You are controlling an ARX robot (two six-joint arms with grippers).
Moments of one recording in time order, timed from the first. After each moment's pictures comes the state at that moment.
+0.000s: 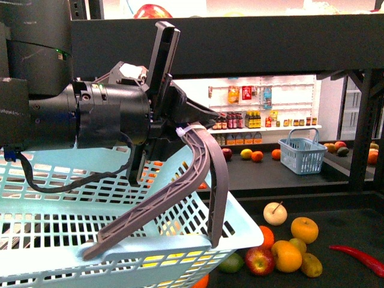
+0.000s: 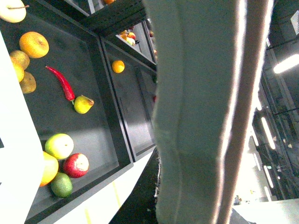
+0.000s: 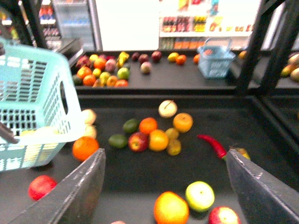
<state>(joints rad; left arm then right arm) -0.35 1.74 1.14 0.54 0.66 -1.02 -0.18 0.29 0.32 -0.07 -0.17 -0.01</state>
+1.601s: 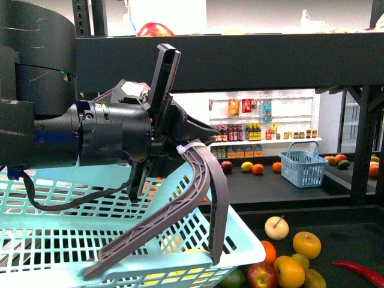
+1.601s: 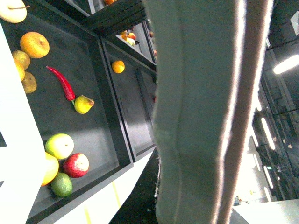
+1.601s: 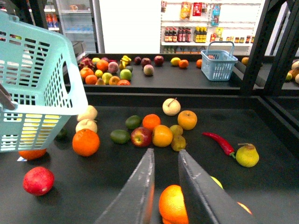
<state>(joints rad) -0.35 1.74 1.14 0.54 0.66 -1.02 0.00 0.01 0.02 0.00 0.00 -0.01</state>
